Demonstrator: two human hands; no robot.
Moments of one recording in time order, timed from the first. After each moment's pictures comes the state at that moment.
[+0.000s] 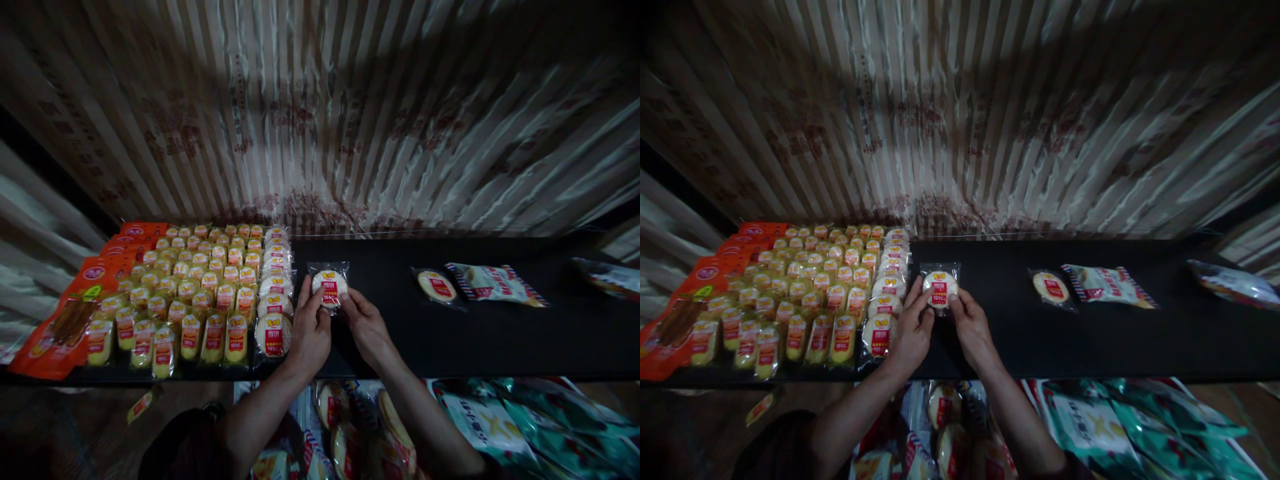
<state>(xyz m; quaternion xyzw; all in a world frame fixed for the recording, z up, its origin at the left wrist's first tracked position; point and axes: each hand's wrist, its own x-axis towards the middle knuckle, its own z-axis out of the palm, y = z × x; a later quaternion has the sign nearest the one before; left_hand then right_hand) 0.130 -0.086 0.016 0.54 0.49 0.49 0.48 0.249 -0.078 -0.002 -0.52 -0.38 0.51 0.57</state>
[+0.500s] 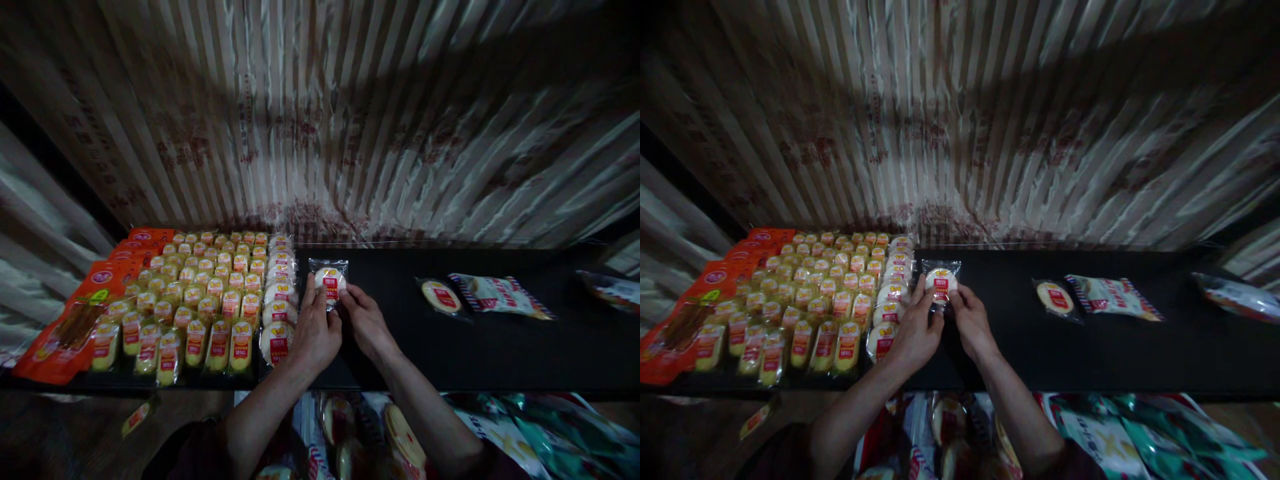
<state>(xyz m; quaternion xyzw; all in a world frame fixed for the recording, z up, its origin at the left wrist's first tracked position) 0.123 -0.075 0.034 0.67 0.52 0.39 0.36 0.239 -0.053 0.009 -0.54 -0.33 0.50 0.58</state>
